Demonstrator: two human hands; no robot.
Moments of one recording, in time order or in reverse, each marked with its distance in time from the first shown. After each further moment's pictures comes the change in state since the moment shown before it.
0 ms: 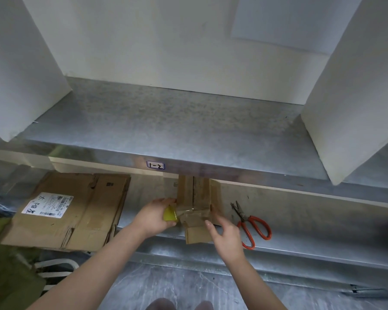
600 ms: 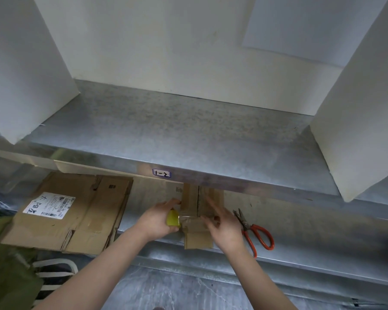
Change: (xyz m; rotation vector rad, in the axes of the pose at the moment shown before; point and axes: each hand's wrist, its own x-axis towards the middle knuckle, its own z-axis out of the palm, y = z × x) left_hand 0.005 0.000 -0.002 -0.067 0.000 0.017; right_hand 0.039 -0.020 -0.006 -0.193 -0.046 -0.117
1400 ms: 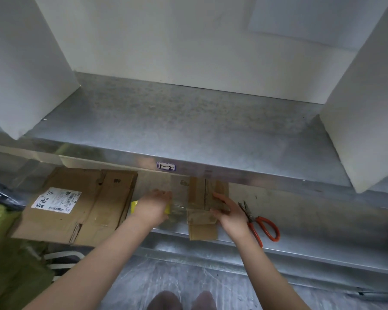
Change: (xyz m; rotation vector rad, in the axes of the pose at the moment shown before) left_hand 0.002 -0.009 -0.019 0.527 0.015 -0.034; right_hand 0.008 -0.002 -0.004 0.464 -0.067 0.268
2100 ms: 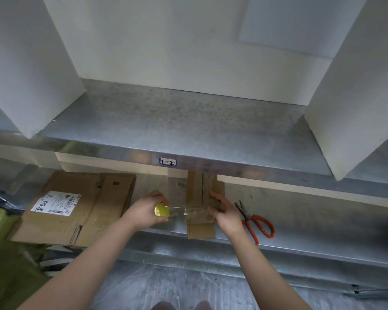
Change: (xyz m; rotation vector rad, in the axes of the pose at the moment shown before) left_hand -0.023 -0.024 0.001 -0.495 0.029 0.080; right_hand -0.002 0.007 0.007 0.037 0.008 -0.011
